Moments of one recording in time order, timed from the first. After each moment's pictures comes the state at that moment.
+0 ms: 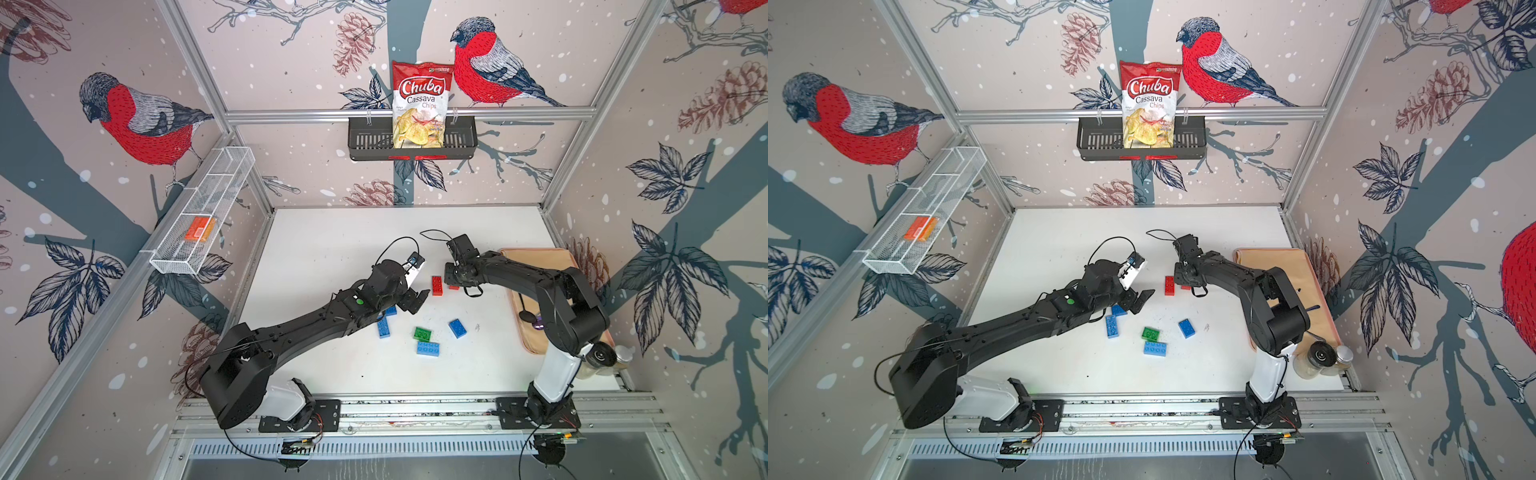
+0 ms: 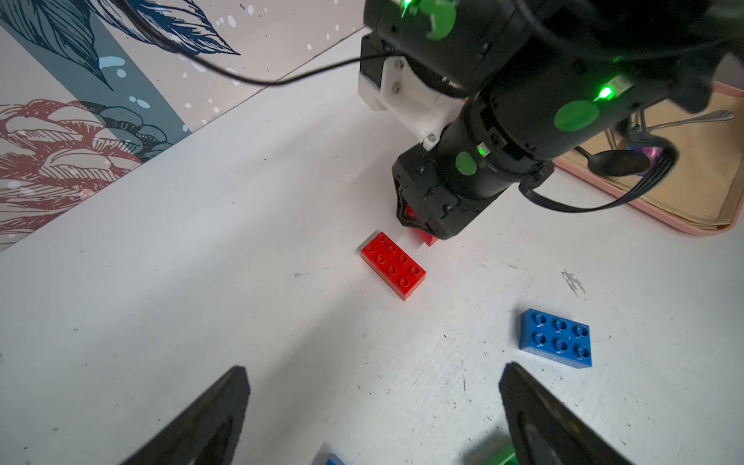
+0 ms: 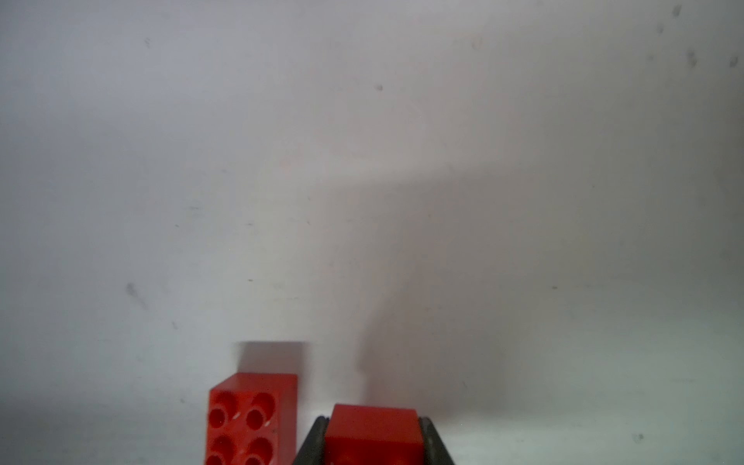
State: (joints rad) left arm -0.81 1.40 0.88 -0.03 -0.05 0.04; right arm 0.53 1.83 1.18 -0.45 0.10 0.49
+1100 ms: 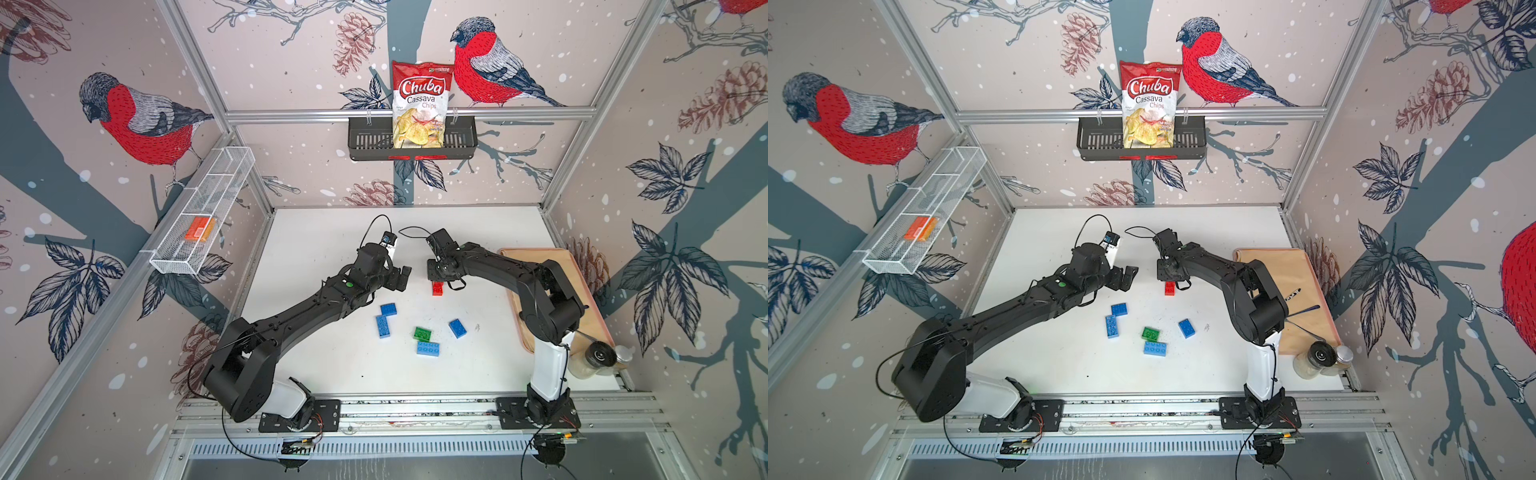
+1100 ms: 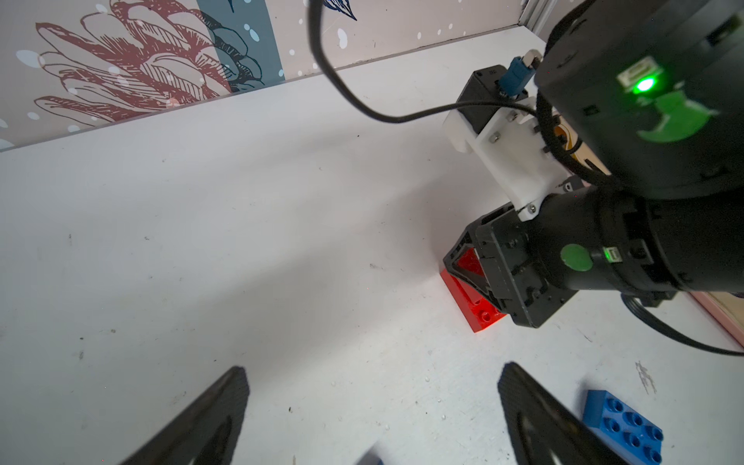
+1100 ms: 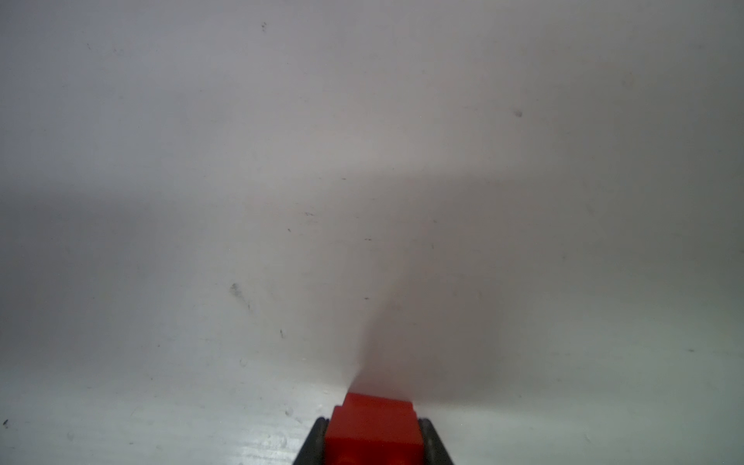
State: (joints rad) left arm -0.64 1.44 0.94 -0.07 -0.04 -0.15; right arm 0.62 1.97 1.37 -0.54 0.11 0.47
